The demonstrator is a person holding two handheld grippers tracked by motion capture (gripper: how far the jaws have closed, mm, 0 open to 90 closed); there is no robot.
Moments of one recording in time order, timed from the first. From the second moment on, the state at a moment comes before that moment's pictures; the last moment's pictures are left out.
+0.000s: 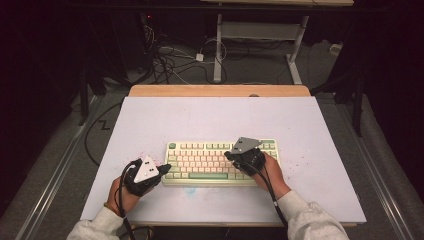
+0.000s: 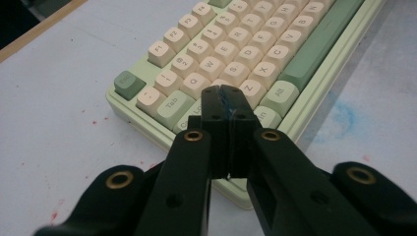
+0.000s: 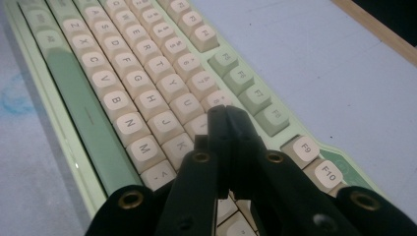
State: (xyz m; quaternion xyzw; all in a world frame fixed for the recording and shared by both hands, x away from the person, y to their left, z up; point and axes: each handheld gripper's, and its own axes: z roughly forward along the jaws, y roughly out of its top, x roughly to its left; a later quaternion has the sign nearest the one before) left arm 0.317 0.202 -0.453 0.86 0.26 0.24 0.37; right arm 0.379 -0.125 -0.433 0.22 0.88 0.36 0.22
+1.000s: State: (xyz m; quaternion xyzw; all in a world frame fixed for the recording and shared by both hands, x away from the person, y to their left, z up) left arm 0.313 0.199 -0.449 0.86 0.25 0.24 0.38; right arm 0.349 -0.154 -0.414 0.22 0.86 0.40 0.24
